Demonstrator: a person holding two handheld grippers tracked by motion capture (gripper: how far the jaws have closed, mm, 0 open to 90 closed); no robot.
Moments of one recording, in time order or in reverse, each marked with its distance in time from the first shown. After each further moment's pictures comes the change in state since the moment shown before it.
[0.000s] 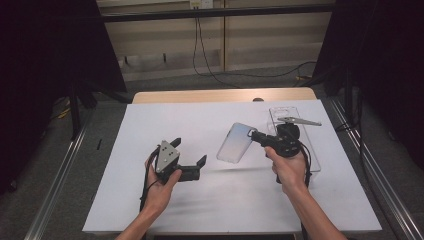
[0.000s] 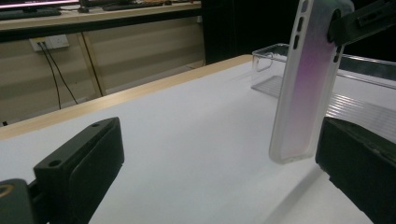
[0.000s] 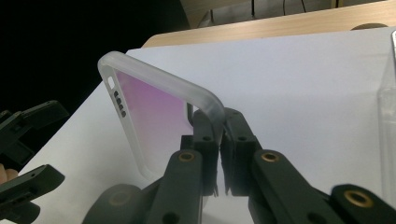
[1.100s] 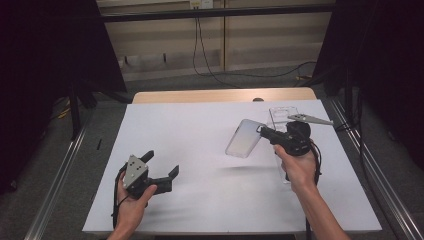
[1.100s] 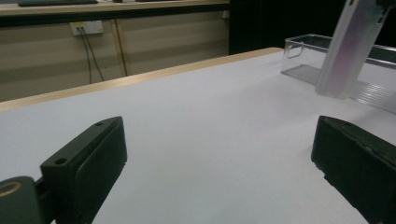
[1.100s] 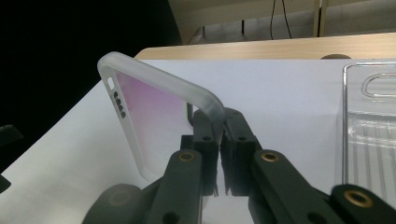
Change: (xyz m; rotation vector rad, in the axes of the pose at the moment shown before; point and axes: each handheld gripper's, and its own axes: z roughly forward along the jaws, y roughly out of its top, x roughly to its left) left arm 0.033 -0.028 -0.062 0.012 0.091 -0.055; right arm -0.009 0.008 -0.019 -0.056 -0.037 -0.065
